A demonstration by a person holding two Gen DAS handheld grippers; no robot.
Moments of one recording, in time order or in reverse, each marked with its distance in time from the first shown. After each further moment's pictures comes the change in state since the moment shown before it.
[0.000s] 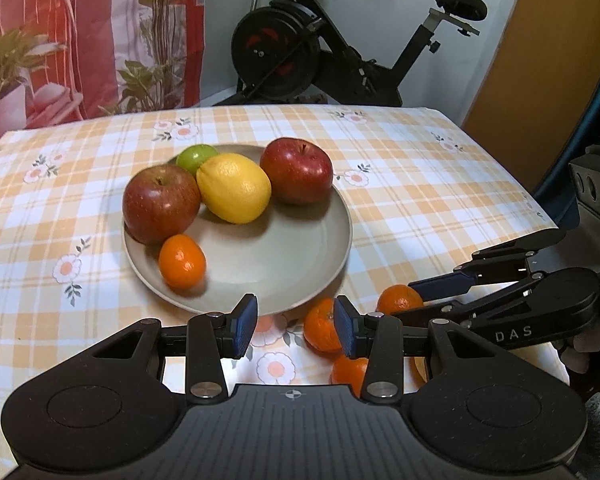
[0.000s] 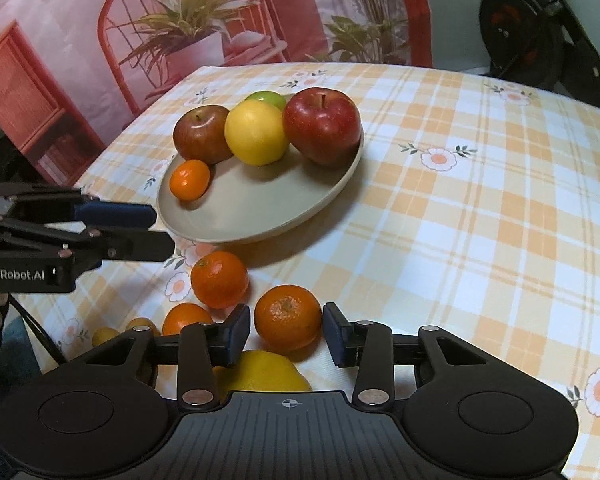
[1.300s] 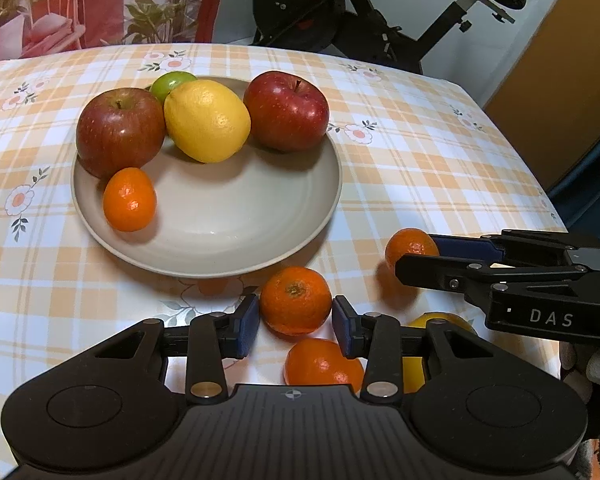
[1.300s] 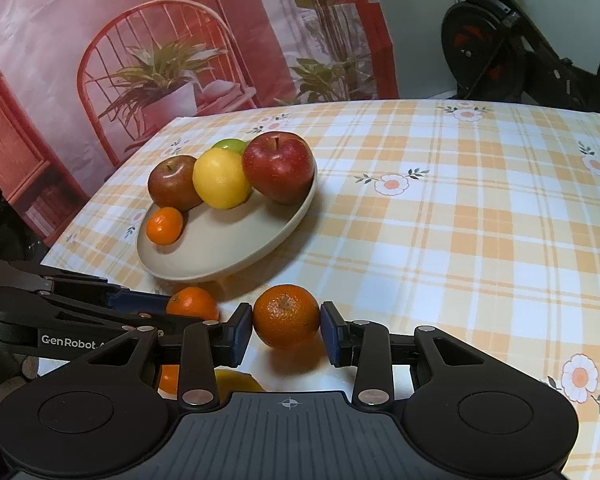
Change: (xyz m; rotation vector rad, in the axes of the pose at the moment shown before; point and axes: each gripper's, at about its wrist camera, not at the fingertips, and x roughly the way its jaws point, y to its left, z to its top) left arm 0.042 -0.017 -0.006 -0.129 0.118 -0.004; right arm -0.018 -0.019 -0.011 0.077 -0.153 -0.041
